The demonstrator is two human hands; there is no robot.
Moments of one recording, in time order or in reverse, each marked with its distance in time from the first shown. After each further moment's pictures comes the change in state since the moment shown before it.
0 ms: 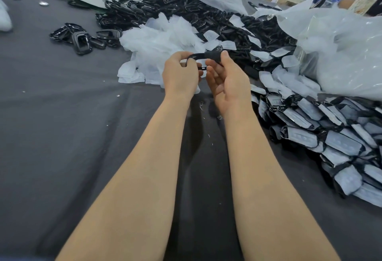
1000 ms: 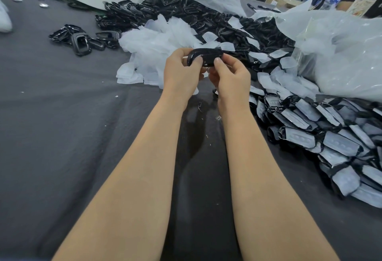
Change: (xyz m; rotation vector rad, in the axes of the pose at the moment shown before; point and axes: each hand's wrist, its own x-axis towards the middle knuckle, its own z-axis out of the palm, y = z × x) left_hand -0.008 0.008 -0.002 -0.003 -0.087 0.081; right_hand 0.007 0.005 -0.004 -0.360 0.062 -0.235
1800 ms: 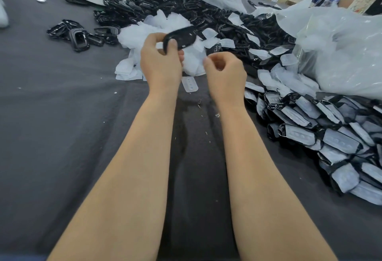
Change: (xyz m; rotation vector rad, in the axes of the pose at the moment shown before) left_hand 0.006 0.009 -0.017 -0.016 0.287 0.071; right_hand -0.012 -0.011 0.004 -0.733 -0.051 -0.234
